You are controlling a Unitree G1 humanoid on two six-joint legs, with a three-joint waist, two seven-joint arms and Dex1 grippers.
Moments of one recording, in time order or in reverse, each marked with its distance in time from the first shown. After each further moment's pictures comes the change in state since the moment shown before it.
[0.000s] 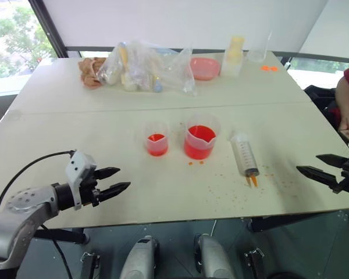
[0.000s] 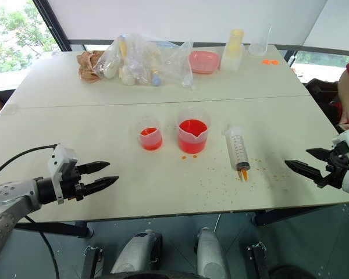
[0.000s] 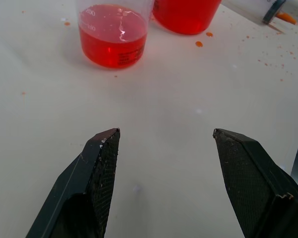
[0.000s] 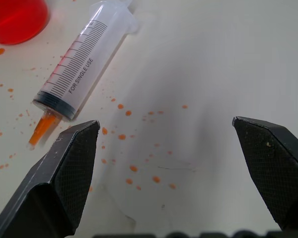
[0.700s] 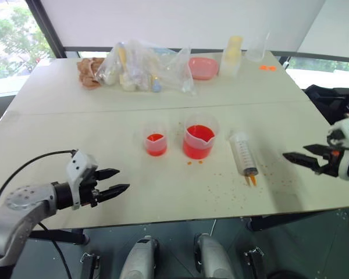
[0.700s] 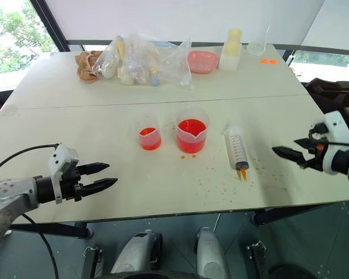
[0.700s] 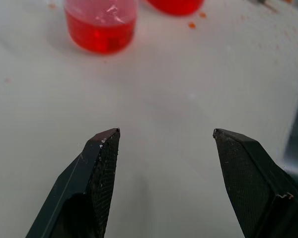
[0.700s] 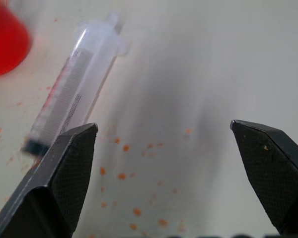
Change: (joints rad) left arm -0.039 0.137 0.003 -0.016 -0.043 0.092 -0.066; right arm -0.384 -0.051 0.200 0.038 0.014 0.352 -0.152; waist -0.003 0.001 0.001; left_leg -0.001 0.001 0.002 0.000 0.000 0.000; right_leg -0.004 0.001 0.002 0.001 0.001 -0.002
